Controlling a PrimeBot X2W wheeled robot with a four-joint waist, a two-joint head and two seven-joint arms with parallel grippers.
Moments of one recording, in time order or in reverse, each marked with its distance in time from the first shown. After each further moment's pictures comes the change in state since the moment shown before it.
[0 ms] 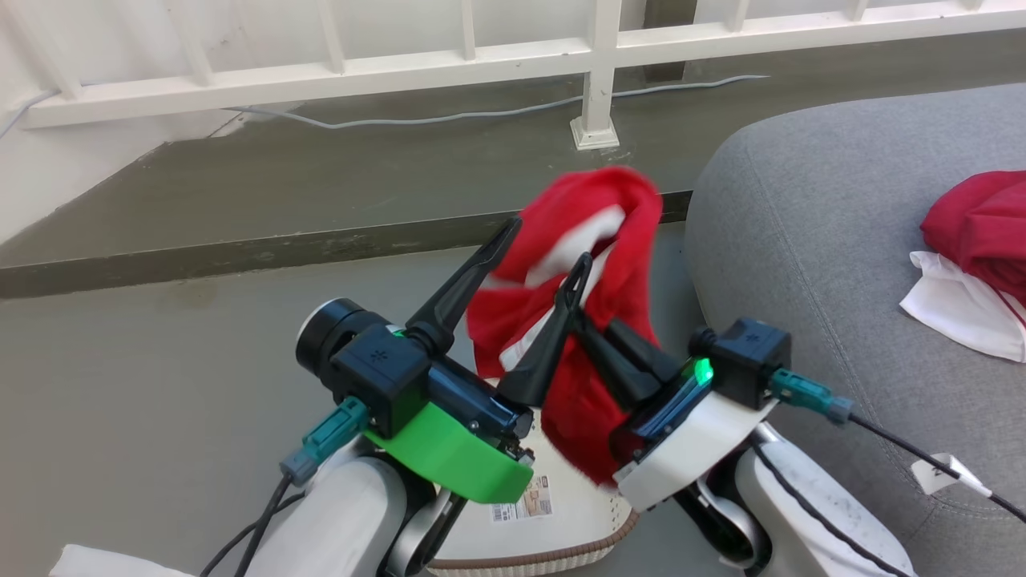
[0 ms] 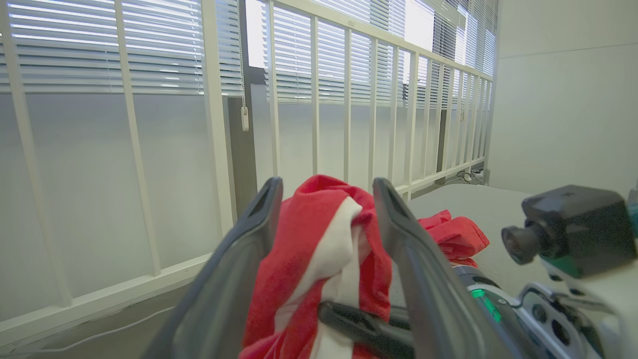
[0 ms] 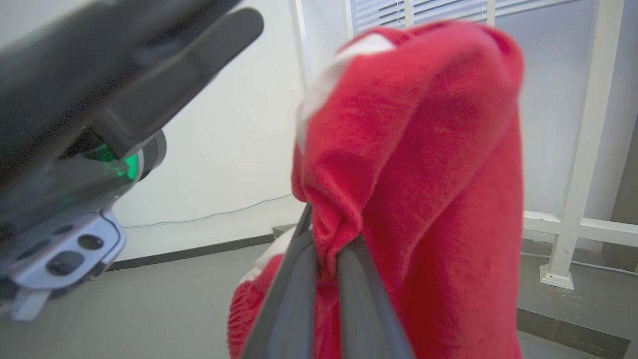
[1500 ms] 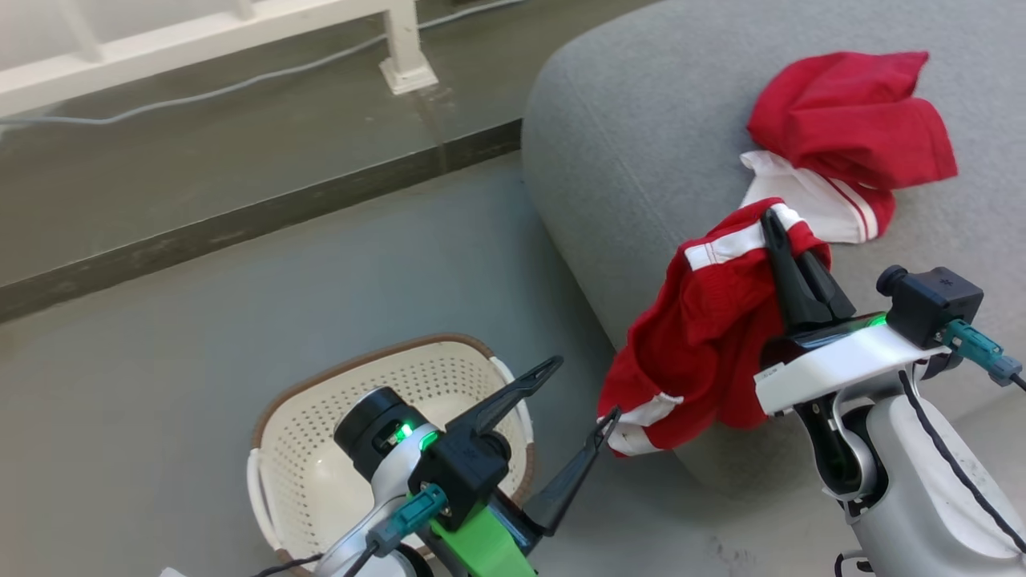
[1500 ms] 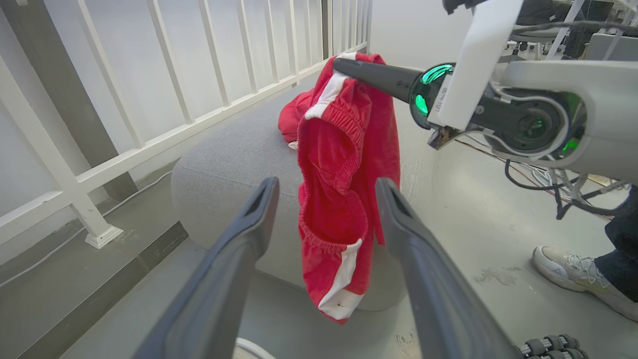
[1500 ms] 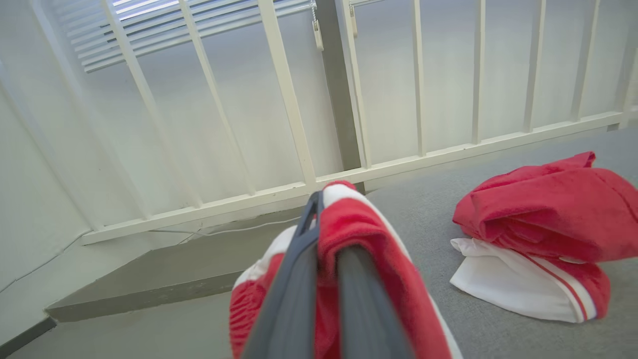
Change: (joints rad) left arm 0.096 0.118 -0.155 0.000 0.091 -0.044 0.113; right arm -0.005 -0.087 -0.287 0.103 0.070 -0.117 -0.069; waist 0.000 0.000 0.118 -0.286
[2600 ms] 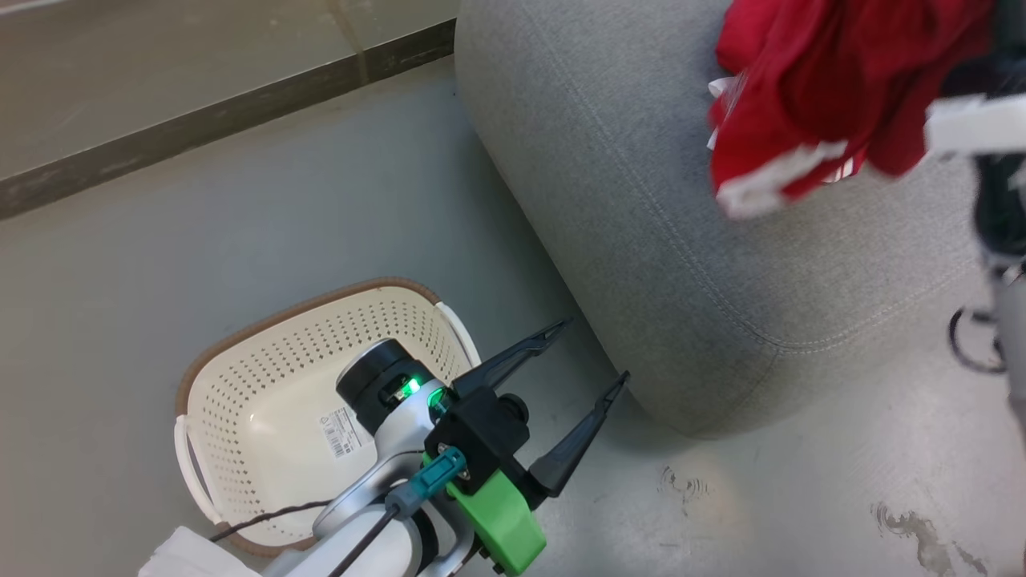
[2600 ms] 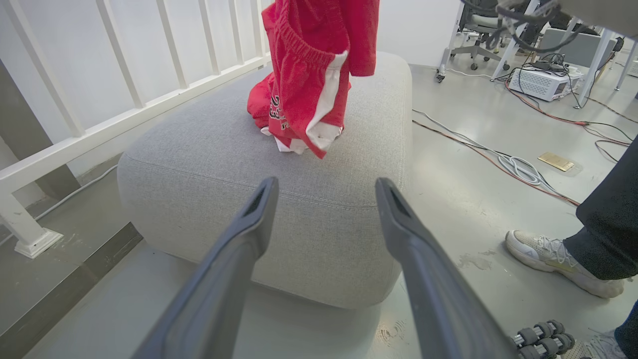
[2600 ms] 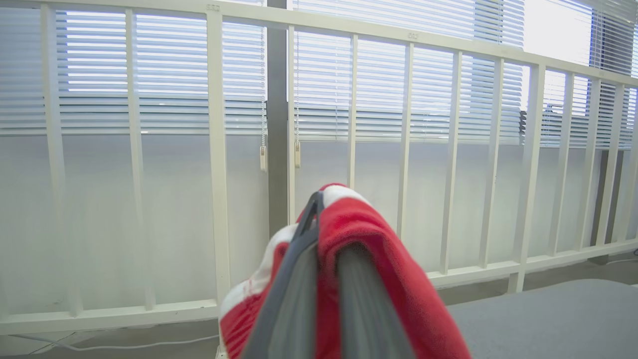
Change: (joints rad) left arm -0.105 -0.002 -0.017 0.004 0.035 -0.018 0.052; right arm -0.404 -0.108 -0.184 -0.016 -0.037 0.026 -0.032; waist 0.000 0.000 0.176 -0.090
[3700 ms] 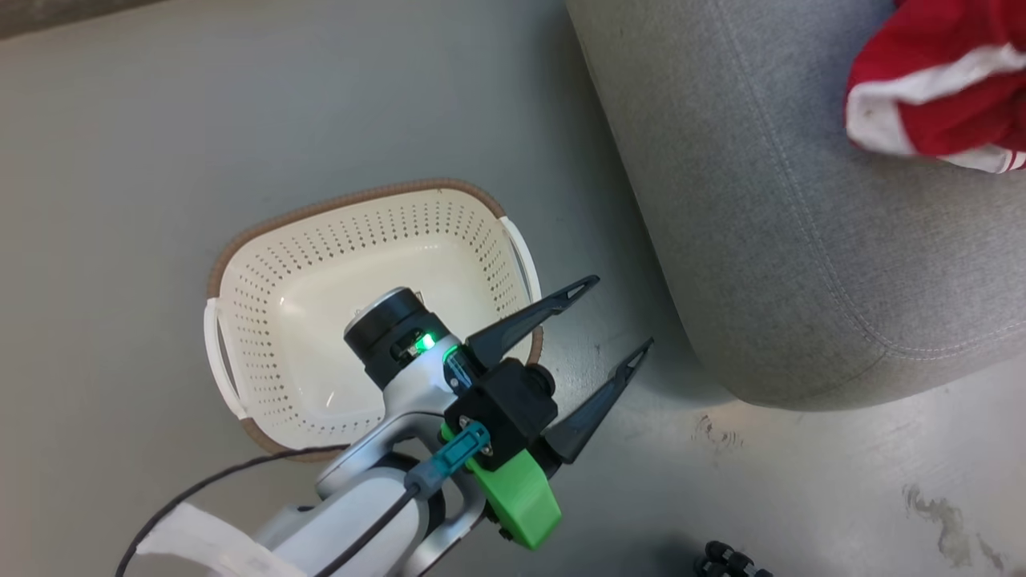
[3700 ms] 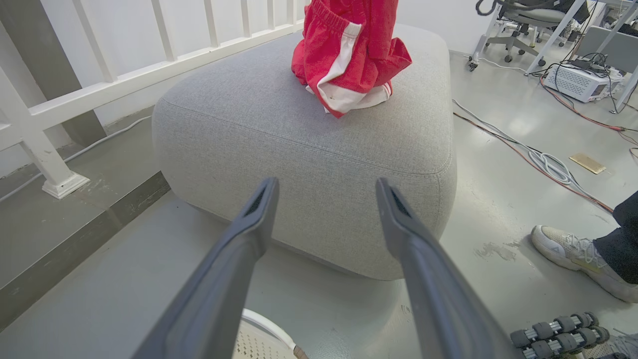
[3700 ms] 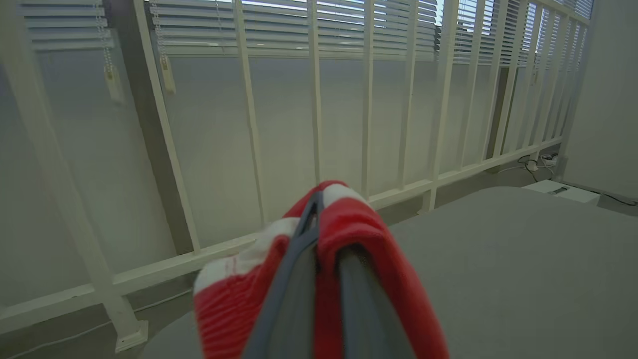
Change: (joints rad) left arm -0.109 0.006 -0.027 -0.034 0.031 -0.016 0.044; right arm -0.305 -0.177 -0.215 0.494 0.036 -0.001 -0.004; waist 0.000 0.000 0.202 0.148
